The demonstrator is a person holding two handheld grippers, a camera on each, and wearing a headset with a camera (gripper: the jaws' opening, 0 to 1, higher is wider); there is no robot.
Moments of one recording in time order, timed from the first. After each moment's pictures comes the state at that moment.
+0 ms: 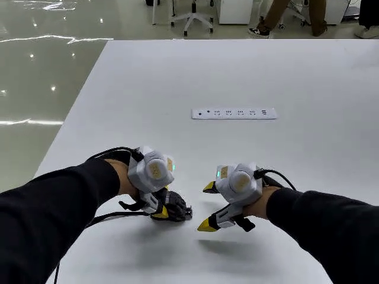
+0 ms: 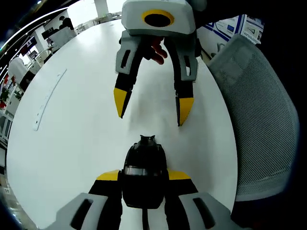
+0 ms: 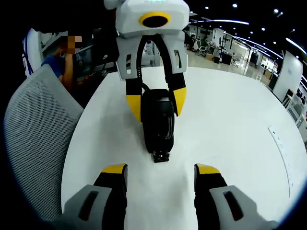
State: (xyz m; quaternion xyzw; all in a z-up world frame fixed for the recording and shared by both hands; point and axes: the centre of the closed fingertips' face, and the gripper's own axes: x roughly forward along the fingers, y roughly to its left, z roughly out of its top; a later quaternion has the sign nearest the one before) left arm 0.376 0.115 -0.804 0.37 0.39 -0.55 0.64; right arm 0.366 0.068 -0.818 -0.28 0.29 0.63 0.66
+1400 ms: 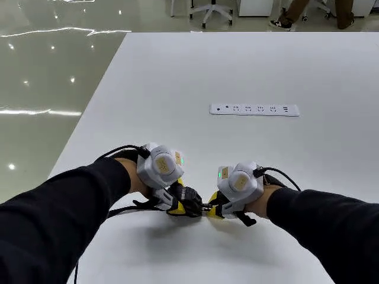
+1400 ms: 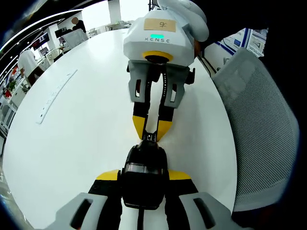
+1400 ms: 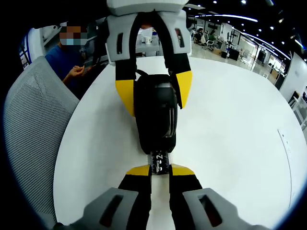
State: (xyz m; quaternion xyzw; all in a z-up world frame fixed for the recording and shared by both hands) left arm 0.379 0.118 -0.801 0.32 0.38 -0.54 0.68; right arm 0.373 0.071 -0.839 -0.30 0.31 0.64 0.64
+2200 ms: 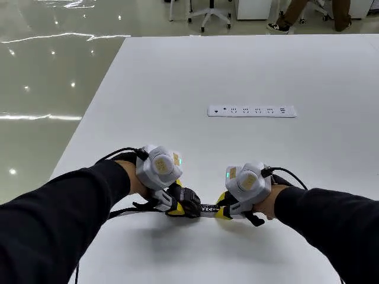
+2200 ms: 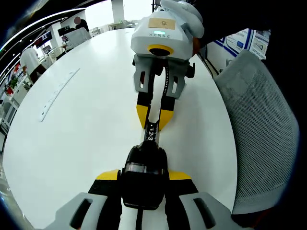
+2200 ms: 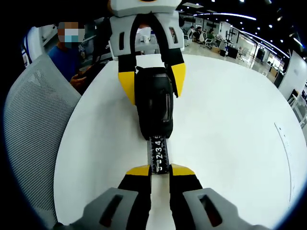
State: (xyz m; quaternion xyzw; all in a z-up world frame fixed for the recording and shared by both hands) left arm 0.378 0.118 -0.802 0.32 0.38 -0.53 0.69; right arm 0.374 0.054 -0.840 -0.31 0.31 0.63 0.64
